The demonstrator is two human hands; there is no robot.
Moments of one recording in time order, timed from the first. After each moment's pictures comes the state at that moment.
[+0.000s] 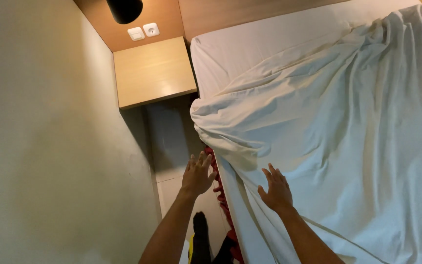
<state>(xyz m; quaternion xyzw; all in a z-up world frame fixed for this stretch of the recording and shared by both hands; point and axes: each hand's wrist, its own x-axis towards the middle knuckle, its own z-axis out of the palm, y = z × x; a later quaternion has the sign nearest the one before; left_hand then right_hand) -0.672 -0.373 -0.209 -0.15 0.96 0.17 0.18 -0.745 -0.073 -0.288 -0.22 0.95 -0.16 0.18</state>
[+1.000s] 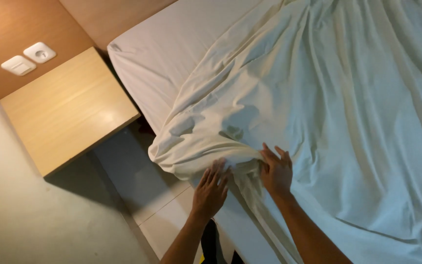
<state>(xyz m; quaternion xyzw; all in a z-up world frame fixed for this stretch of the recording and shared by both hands) -0.790 -0.346 -0.299 0.21 0.96 0.20 -0.04 -0.852 -0.101 -0.316 -0.08 0.97 -0.22 -0.08</state>
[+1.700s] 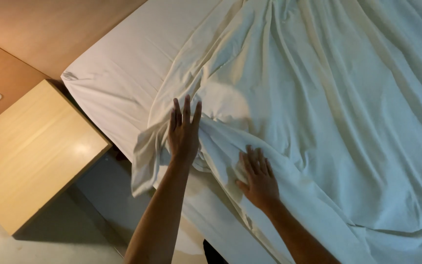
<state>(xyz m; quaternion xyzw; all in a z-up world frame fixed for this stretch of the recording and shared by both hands) -1.022 -0.346 -0.289 0.16 0.98 0.09 -0.12 -0.870 -0.120 -0.299 -0.06 0.97 -0.20 0.09</state>
